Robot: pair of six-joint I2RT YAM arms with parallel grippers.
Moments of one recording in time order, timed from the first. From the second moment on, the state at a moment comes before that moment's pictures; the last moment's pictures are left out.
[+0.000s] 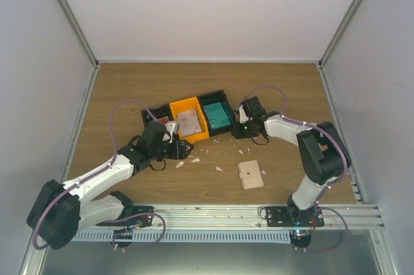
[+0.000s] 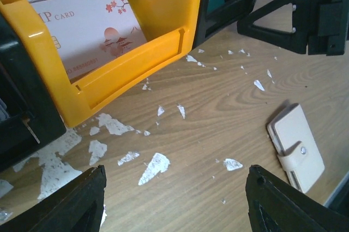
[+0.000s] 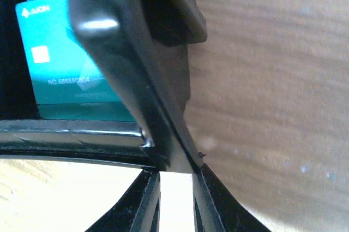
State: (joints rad) left arm -0.56 1.08 0.52 -0.18 0.28 -0.55; right arm 0.44 1.70 0.92 -0.33 -0.22 0.28
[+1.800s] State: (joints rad) left arm -0.87 1.45 0.63 0.05 0.33 -0.65; right arm 0.69 1.18 0.44 -0.29 -0.16 0.84
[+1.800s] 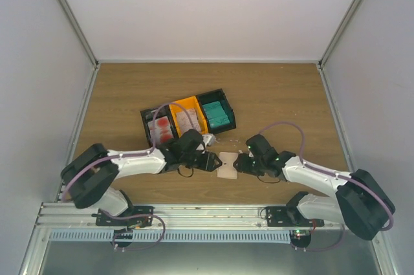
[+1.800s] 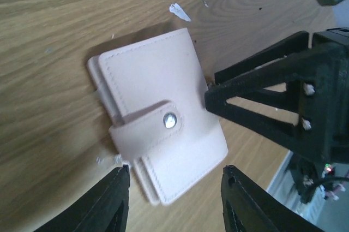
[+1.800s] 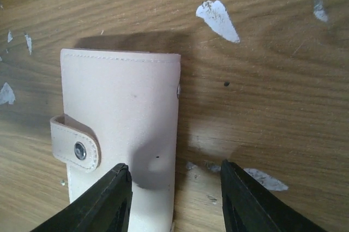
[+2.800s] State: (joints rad) left arm -1.11 1.82 1.10 -0.39 -0.17 -0.74; right arm 0.51 1.14 0.23 0.05 -0.46 0.69
